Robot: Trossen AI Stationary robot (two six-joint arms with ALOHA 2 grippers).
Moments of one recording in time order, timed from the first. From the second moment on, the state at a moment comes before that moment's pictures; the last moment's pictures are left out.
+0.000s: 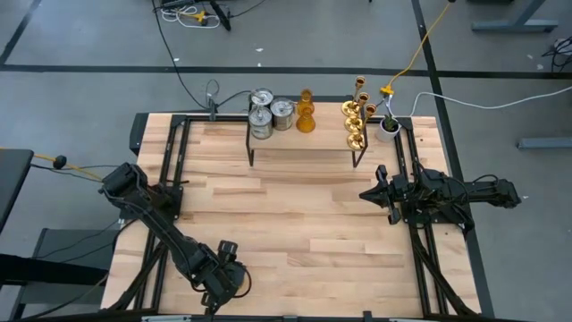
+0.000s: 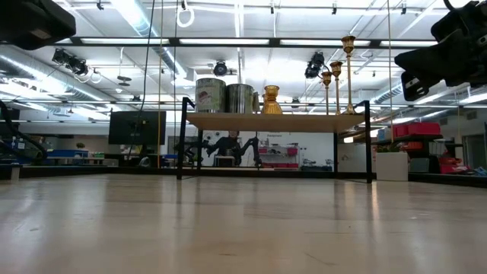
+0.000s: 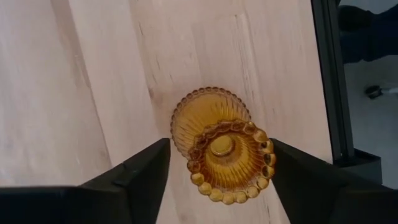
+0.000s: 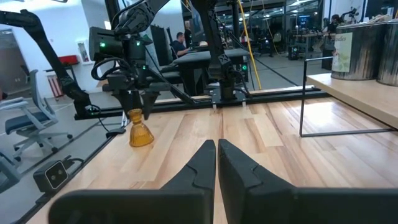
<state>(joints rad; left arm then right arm) -0.78 1.74 1.24 -0.76 -0.11 -0.57 0.05 0.02 0.02 0.02 -0.09 0.12</state>
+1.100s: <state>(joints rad) -0.76 1.73 1.25 -0.73 -0.11 -0.62 0.05 0.02 0.02 0.02 -0.09 0.12</state>
